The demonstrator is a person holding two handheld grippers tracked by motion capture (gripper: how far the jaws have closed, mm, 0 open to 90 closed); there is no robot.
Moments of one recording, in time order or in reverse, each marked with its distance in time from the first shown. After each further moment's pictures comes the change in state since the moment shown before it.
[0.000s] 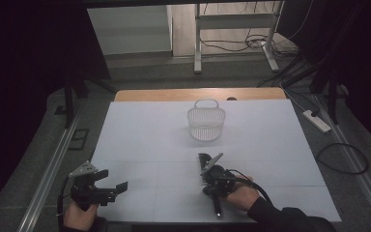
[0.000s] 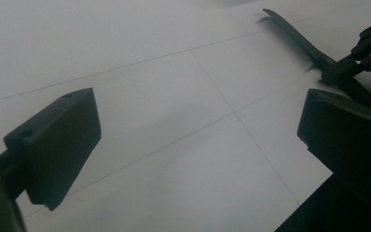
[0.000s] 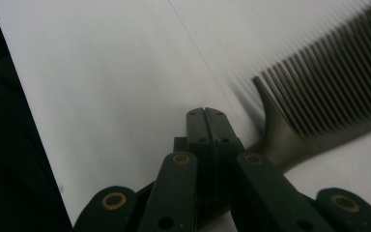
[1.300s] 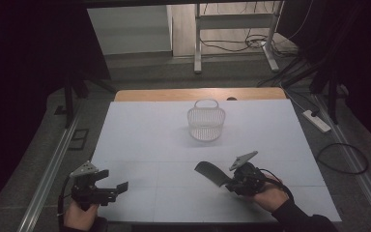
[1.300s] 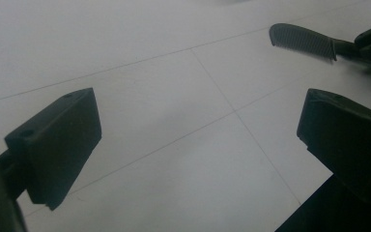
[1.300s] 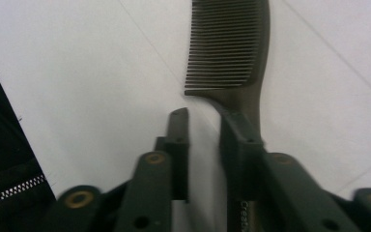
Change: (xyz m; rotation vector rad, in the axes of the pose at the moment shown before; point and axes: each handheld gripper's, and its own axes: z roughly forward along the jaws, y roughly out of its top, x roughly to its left) left arm -0.002 0.001 0.001 0.009 0.006 0.012; right arm -0.026 -0.051 -0.050 -0.093 -0.108 0.087
